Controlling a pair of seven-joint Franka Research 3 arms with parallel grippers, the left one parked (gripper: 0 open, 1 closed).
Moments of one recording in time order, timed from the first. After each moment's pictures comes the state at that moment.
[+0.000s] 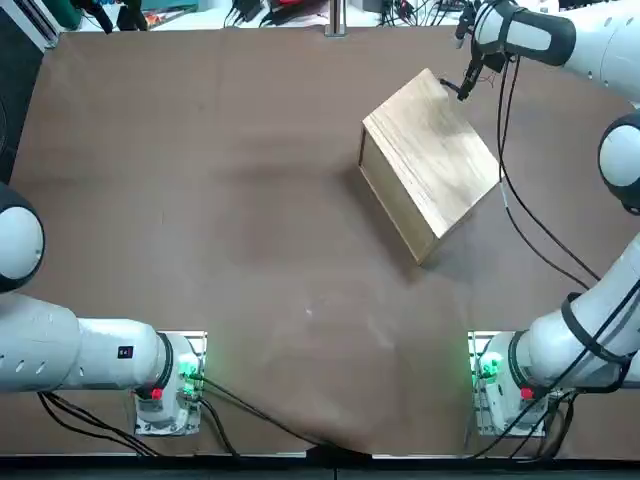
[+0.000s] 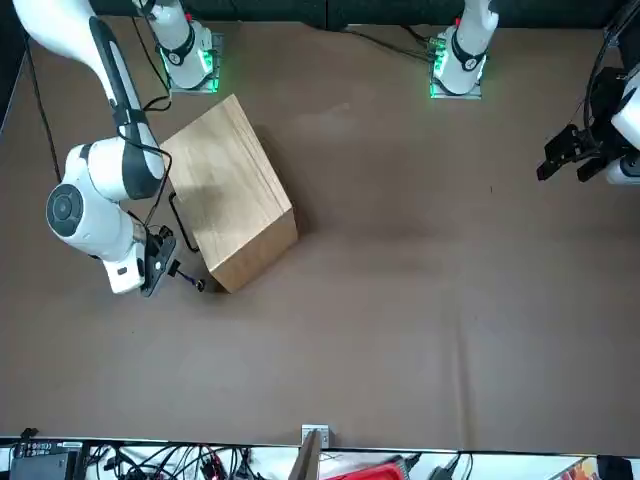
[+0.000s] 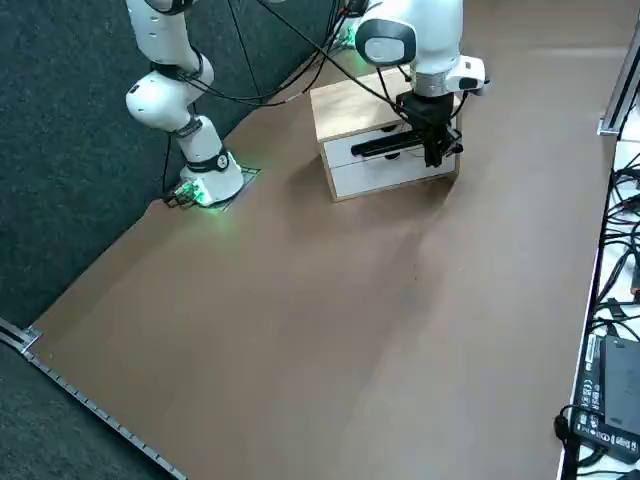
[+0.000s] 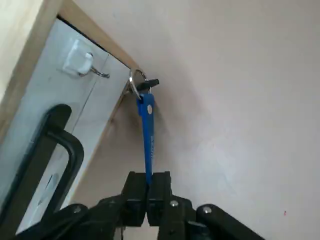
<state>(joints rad) -0.04 0.43 0.19 -1.75 -0.01 2.16 -0.95</state>
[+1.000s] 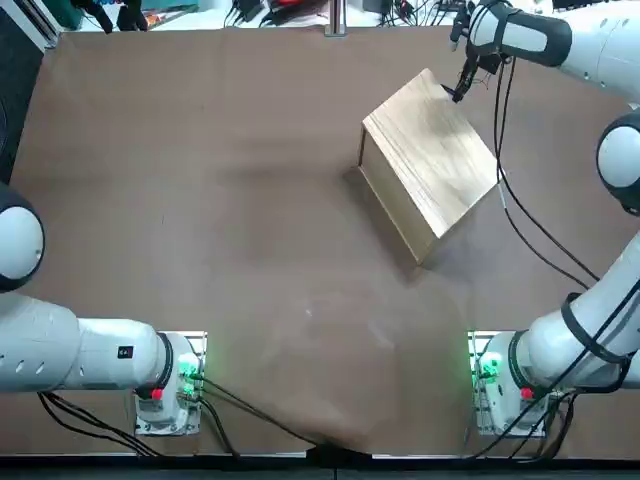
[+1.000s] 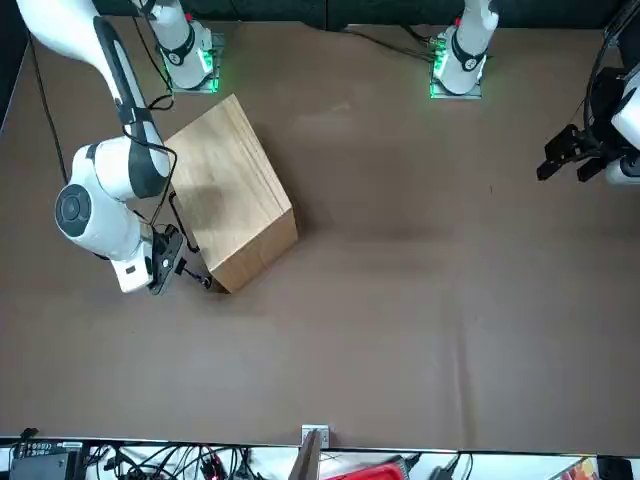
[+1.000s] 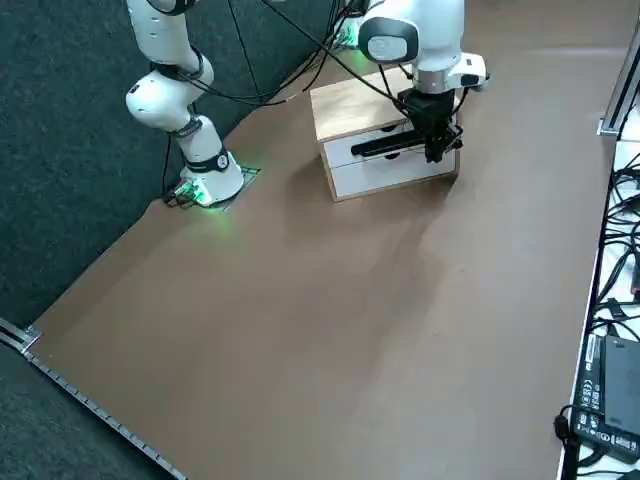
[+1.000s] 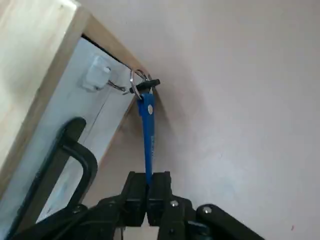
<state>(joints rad) -0.04 0.44 0.21 -1.75 0.00 2.15 -0.96</state>
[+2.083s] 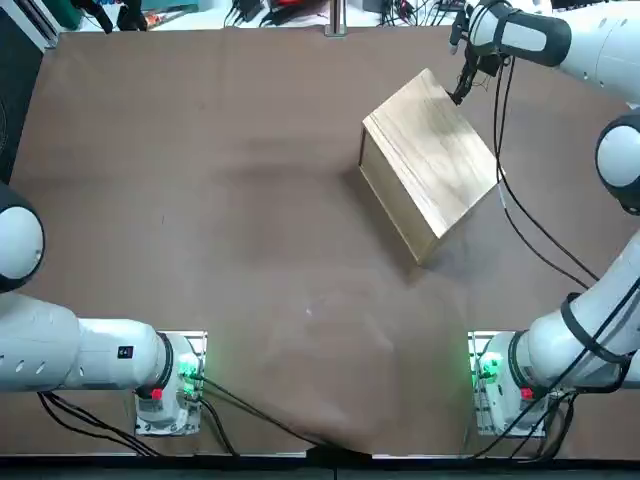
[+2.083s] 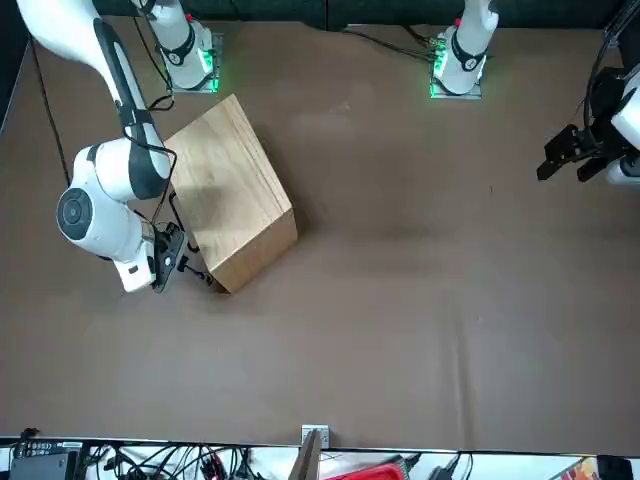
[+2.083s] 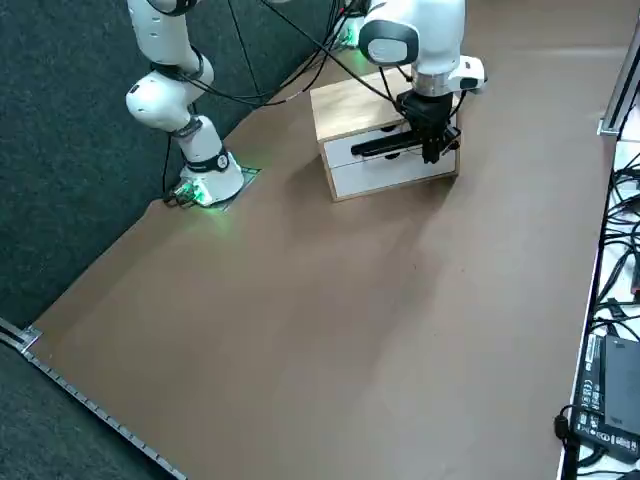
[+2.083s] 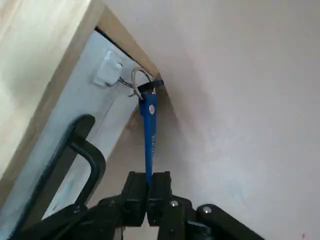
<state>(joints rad) -0.04 0.44 0.21 -1.75 0.01 2.13 -1.00</state>
